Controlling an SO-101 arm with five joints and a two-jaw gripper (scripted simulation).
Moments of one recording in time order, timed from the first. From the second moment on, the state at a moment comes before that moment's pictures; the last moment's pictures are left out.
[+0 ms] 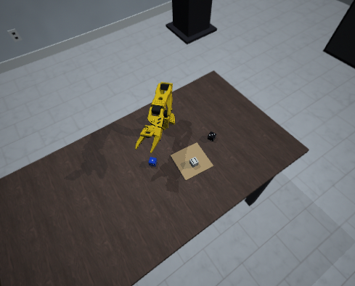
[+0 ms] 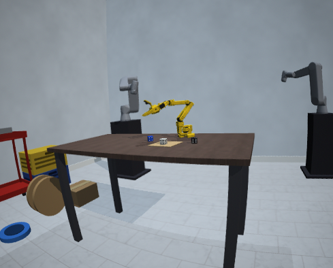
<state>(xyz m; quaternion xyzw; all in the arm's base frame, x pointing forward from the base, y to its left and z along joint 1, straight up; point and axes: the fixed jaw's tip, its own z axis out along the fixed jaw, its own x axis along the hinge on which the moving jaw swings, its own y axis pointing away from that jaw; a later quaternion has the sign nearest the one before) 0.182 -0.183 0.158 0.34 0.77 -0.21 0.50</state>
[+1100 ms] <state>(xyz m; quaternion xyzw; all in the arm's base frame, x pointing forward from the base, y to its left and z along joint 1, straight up) 0.170 -0.162 0.153 0.40 0.88 -0.09 0.23</state>
